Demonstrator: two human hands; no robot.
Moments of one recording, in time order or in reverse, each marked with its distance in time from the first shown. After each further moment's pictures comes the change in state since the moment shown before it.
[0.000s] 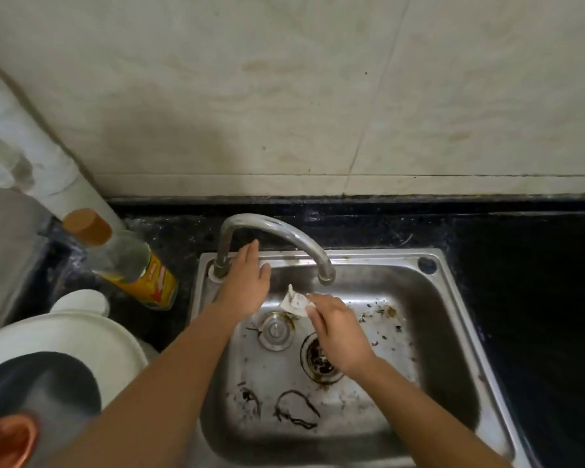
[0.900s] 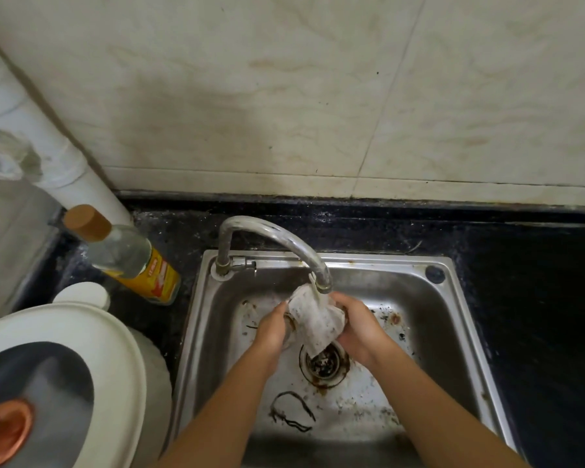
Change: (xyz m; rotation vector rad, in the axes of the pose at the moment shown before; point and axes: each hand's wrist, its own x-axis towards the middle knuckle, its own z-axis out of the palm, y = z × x) left_hand -0.046 0.025 0.064 -1.020 -0.183 -0.689; right_hand 0.026 0.019 -0.021 1.320 -0.185 0.800
